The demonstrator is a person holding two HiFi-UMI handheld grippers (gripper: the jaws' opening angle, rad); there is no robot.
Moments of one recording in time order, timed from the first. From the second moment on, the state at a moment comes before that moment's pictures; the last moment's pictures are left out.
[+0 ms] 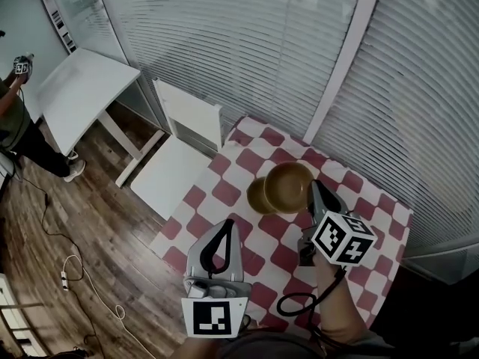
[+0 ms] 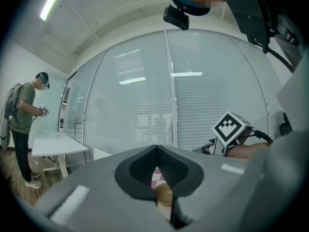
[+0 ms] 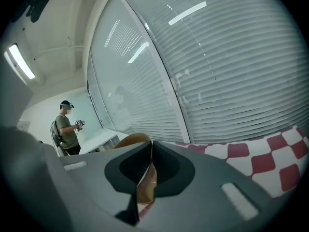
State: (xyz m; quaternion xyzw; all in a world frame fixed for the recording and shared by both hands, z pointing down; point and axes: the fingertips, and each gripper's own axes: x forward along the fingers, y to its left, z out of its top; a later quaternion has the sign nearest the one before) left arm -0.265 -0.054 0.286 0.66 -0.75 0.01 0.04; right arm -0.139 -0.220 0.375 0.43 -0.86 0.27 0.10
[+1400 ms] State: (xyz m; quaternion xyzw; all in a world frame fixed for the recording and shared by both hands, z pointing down) left arm -0.308 -0.088 0.394 0.65 -0.74 0.04 0.15; right arm -0.181 -0.222 0.505 0.42 -0.83 0.30 0.19
